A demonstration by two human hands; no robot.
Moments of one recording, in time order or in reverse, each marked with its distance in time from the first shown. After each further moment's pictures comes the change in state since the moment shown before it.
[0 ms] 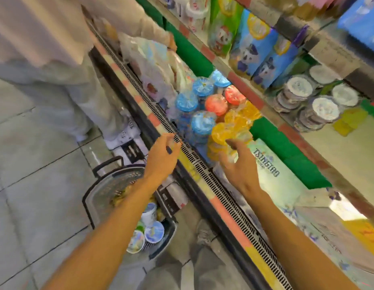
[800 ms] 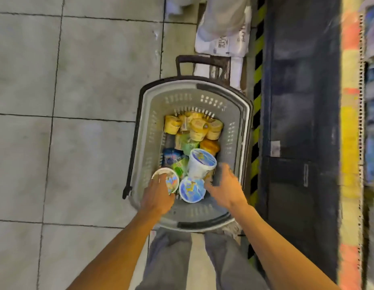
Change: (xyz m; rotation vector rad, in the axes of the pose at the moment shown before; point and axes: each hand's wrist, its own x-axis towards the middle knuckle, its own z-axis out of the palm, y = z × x) left_hand -0.171 -0.515 0.080 0.228 -0.081 -0.910; right_hand -0.115 0.148 0.456 -0.440 -1.065 0.048
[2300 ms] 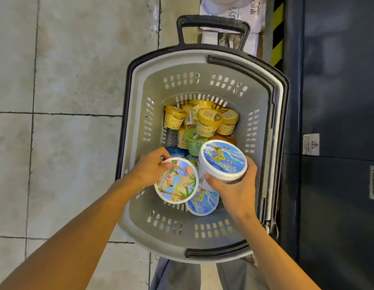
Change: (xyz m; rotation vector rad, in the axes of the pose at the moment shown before) left_hand 0.129 -0.023 -0.025 -0.284 -0.140 0.165; right_hand 0.069 0.031 0.076 0.734 0.423 -0.112
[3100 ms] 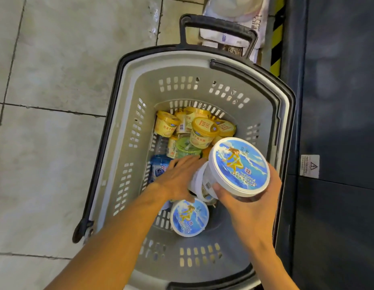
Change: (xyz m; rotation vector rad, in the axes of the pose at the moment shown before) left_hand 0.077 0.016 0.087 0.438 -0.169 0.470; right_hand 0.010 -0.032 -0.020 0.035 0.055 -0.292
